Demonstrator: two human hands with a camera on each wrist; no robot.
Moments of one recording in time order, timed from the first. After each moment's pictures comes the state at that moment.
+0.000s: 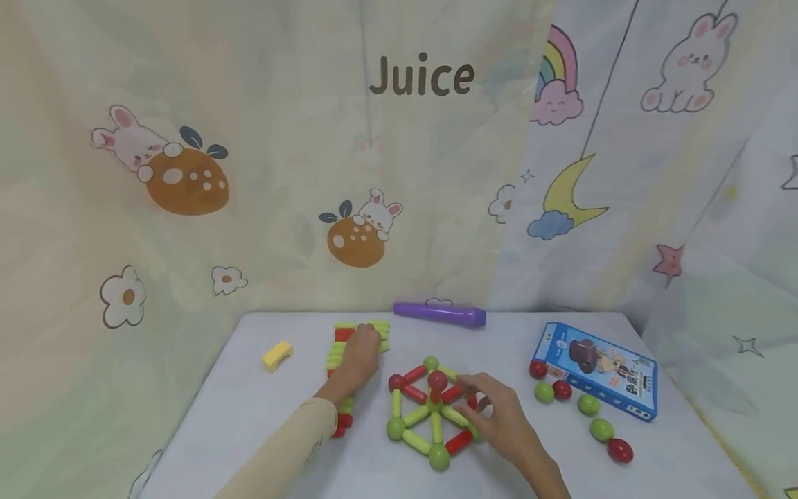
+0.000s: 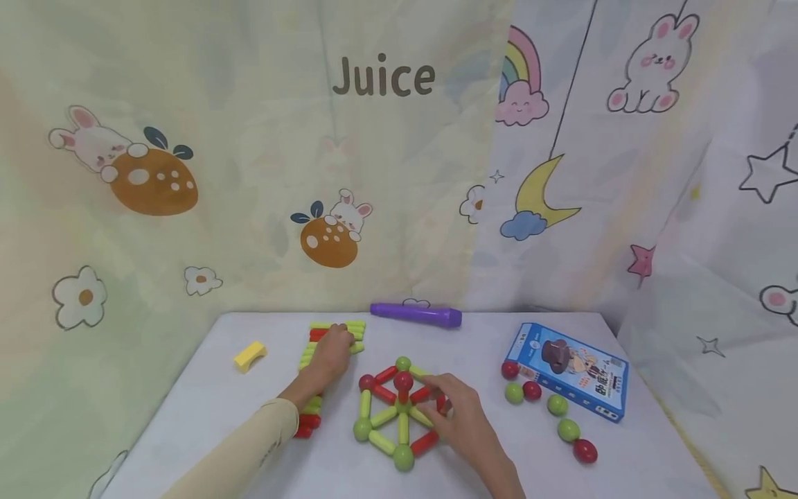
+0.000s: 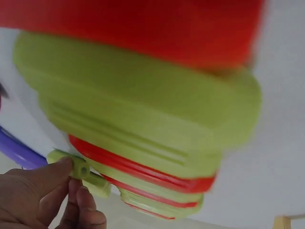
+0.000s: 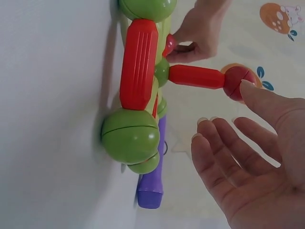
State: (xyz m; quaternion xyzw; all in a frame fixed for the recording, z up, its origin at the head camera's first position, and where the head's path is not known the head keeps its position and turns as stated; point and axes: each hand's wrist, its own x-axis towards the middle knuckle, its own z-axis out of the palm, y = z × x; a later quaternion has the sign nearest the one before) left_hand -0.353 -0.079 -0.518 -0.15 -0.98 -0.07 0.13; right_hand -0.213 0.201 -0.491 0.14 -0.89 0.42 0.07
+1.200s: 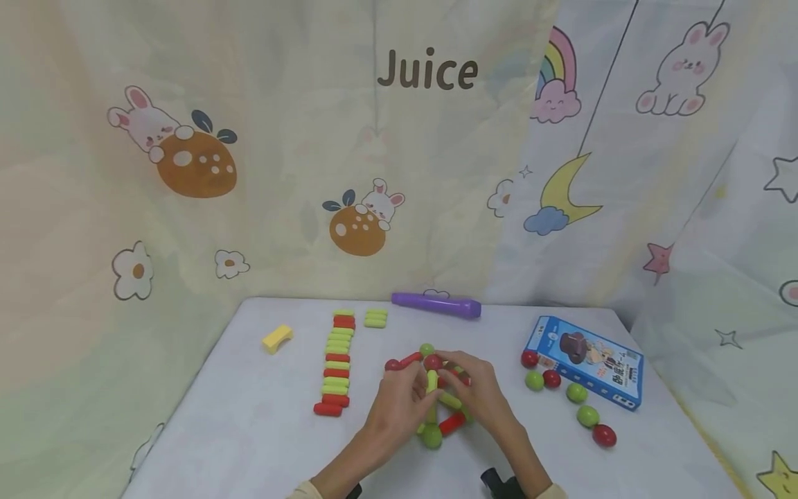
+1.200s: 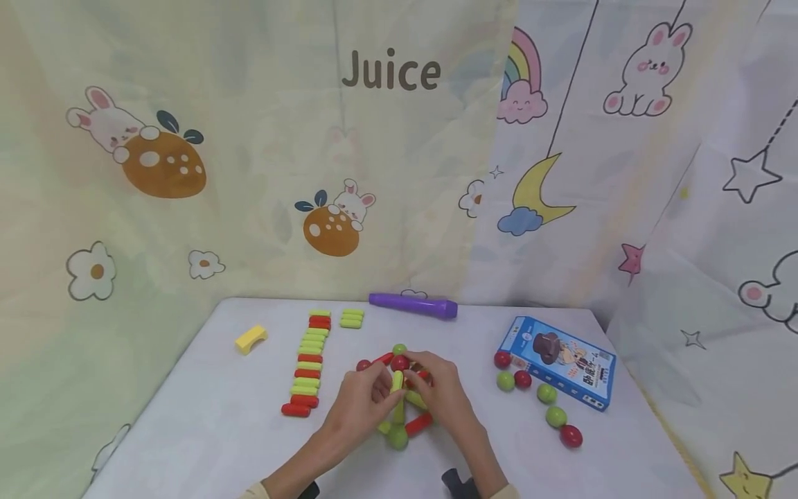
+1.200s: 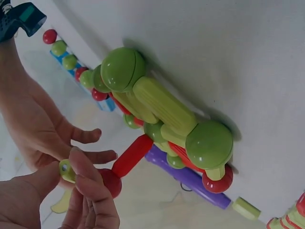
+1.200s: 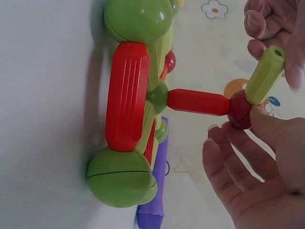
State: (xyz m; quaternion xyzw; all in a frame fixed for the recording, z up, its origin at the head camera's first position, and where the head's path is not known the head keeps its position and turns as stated) left_hand -0.191 -0.012 -0.459 -0.15 -0.87 -0.47 0.02; right_hand -0.226 0.179 -0.487 0.19 -0.87 0.43 0.13
